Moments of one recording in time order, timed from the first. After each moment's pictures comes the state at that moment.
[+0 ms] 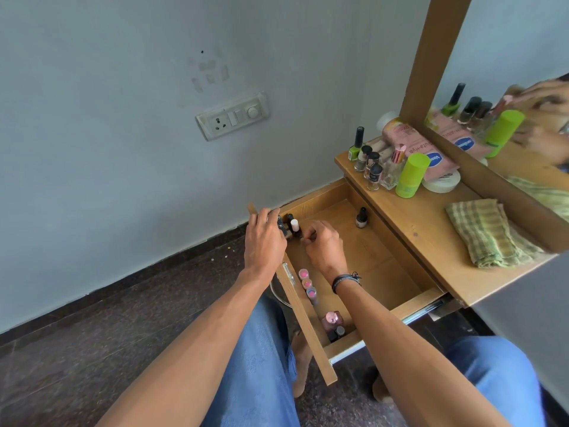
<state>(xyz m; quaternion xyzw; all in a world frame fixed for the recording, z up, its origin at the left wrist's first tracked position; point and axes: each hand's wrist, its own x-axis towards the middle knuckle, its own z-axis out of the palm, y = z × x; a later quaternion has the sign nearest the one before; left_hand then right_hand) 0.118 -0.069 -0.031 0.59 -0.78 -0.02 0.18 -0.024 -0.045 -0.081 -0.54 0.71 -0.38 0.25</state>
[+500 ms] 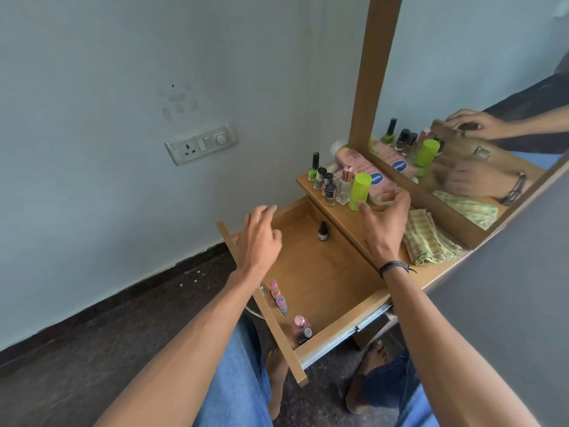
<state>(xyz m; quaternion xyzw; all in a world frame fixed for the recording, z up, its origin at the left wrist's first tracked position) 0.068 -0.058 0.013 0.52 -0.80 -0.10 0.28 -0.171 0.002 0.027 -0.32 0.75 -0.57 0.09</state>
